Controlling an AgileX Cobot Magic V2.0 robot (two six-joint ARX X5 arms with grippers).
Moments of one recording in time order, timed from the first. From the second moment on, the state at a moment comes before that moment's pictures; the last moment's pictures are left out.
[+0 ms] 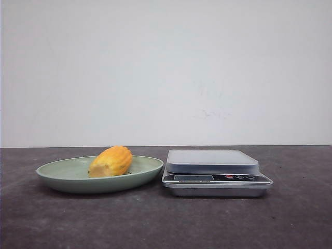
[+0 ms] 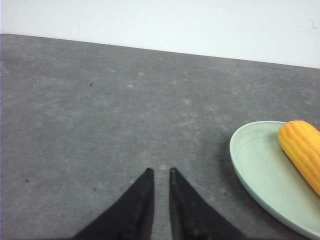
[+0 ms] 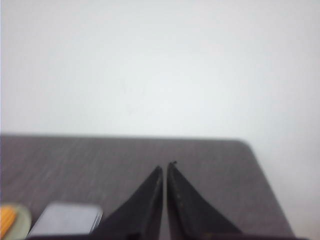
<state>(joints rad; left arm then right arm) -0.06 0.00 0.03 -0.18 -0.04 -0.11 0.44 0.36 1.30 -0.95 0.38 0.05</state>
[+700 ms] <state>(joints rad) -0.06 0.00 0.03 -0.18 -0.04 -0.11 -0.01 0.01 0.14 -0.18 -0.08 -0.05</state>
